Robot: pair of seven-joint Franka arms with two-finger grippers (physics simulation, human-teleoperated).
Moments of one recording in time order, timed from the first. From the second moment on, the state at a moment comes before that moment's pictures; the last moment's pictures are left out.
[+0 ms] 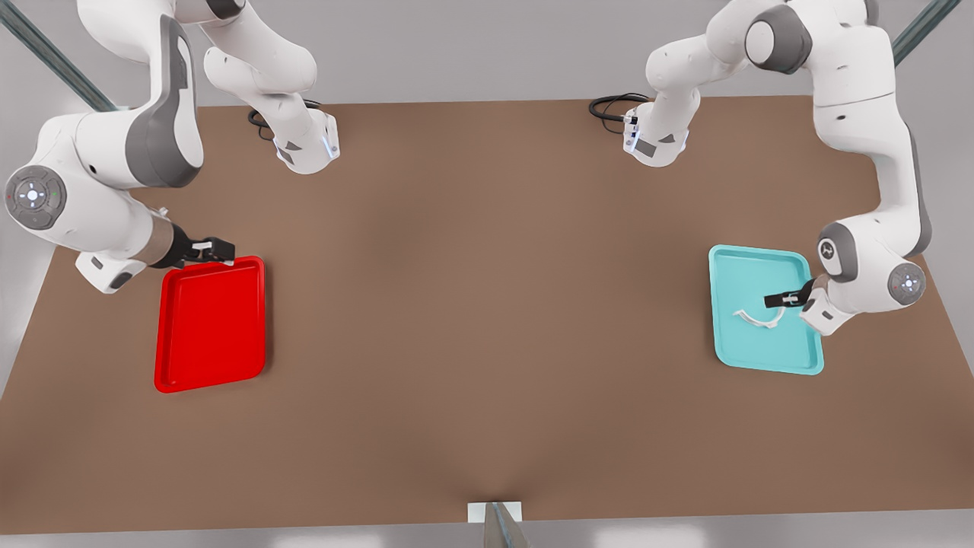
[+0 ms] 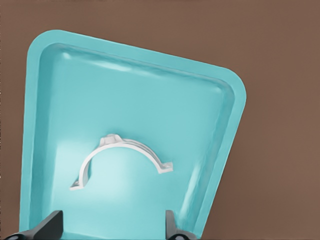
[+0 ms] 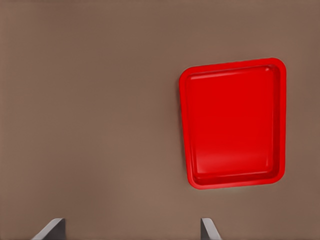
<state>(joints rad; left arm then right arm) 0.30 0.44 0.01 -1.84 0.06 2.05 0.22 -0.03 0.14 0.08 -1.49 0.01 1.44 0.00</state>
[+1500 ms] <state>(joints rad) 0.39 0.57 0.03 -1.97 0.04 2.45 1.05 0.02 0.20 0.08 -1.44 0.00 1.45 -0.01</state>
